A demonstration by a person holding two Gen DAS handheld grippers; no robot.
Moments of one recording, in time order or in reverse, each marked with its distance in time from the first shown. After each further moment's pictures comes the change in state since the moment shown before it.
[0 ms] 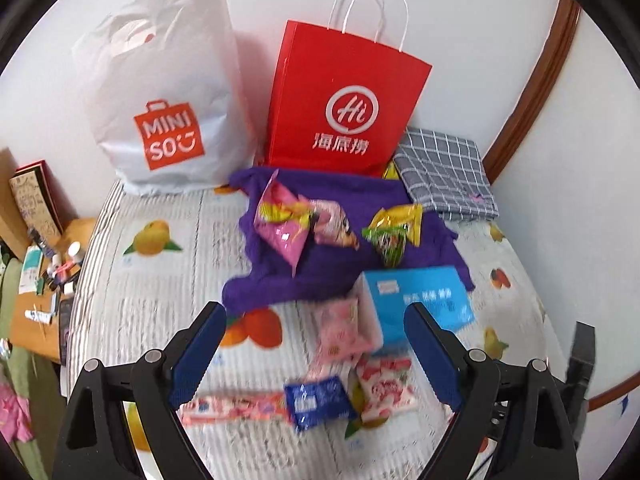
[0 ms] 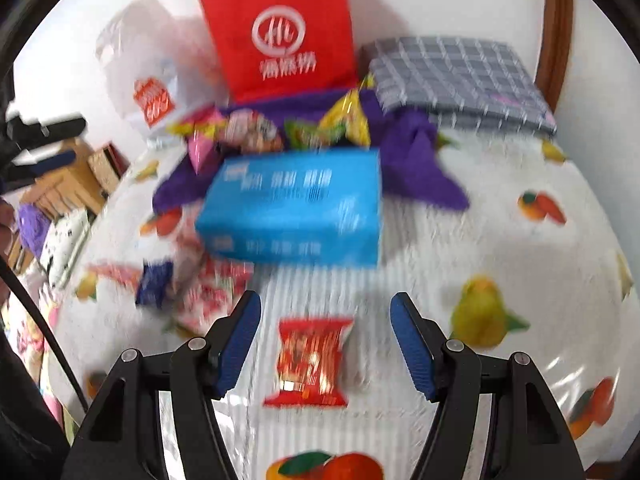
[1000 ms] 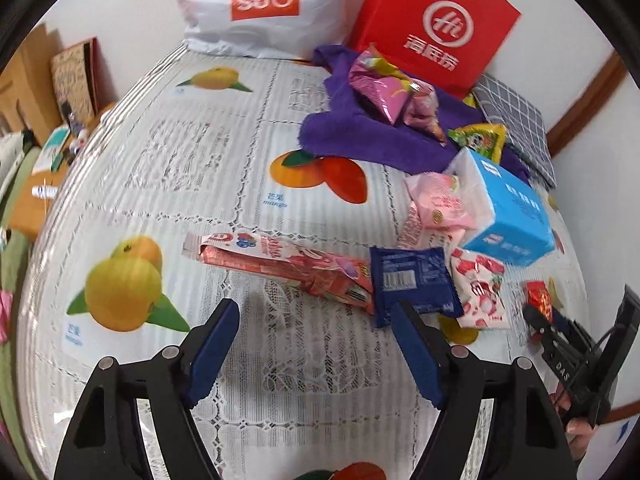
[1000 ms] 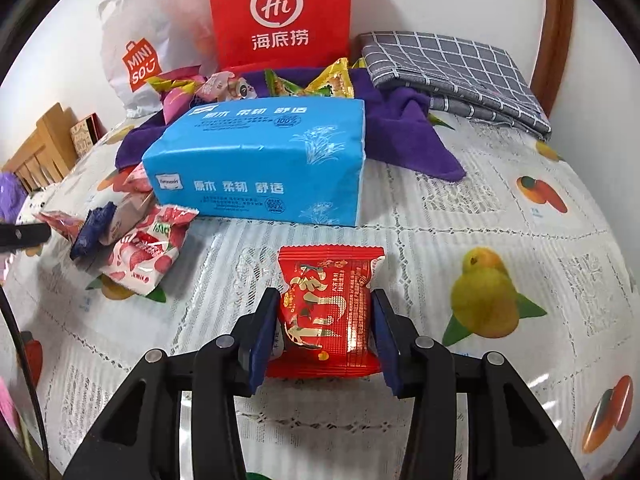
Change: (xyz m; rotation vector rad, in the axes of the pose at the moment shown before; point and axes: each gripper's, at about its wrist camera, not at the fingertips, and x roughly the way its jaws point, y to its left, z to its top) left arm 0.055 0.056 -0.116 -0.225 0.148 0.087; right arm 0.037 -0.017 -0.023 -0.067 -0.085 -0.088
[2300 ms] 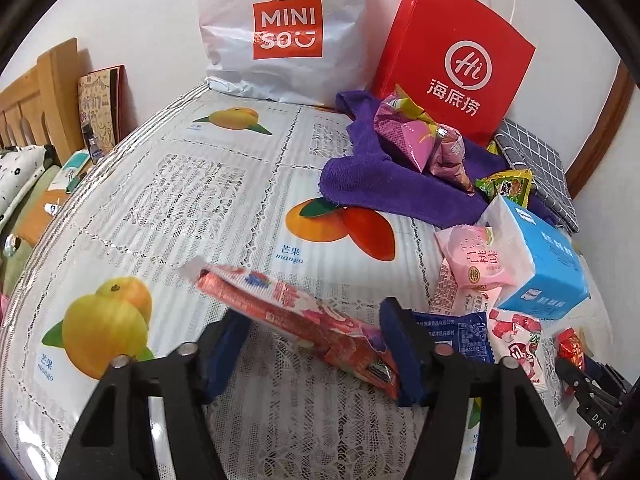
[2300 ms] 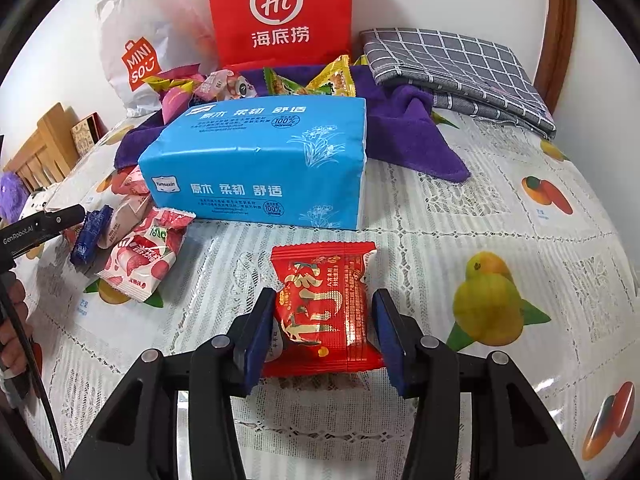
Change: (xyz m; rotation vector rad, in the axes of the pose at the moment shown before) left arm 0.025 -0.002 0.002 -0.024 -0.231 0.068; right arm 0.004 0.001 0.003 -0.007 0.003 0.010
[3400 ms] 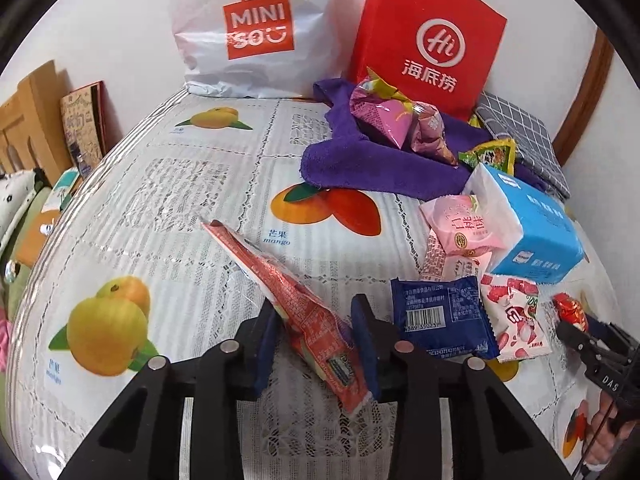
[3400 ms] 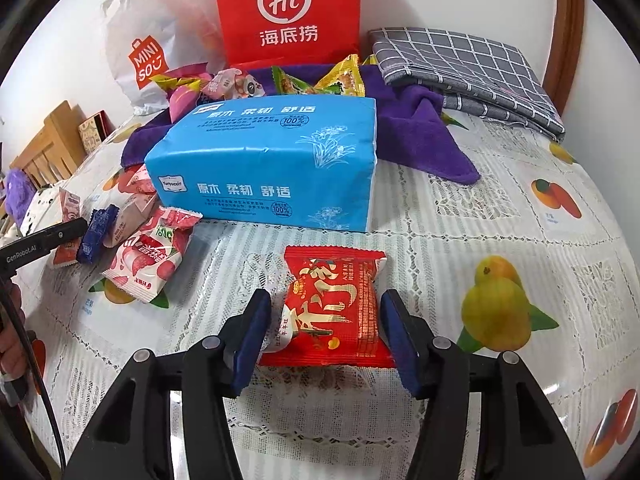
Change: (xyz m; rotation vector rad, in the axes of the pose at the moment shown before) left arm -0.006 -0.005 -0.010 0.090 0.024 -0.010; right arm 0.001 0.002 0.001 -0.014 0.002 0.026
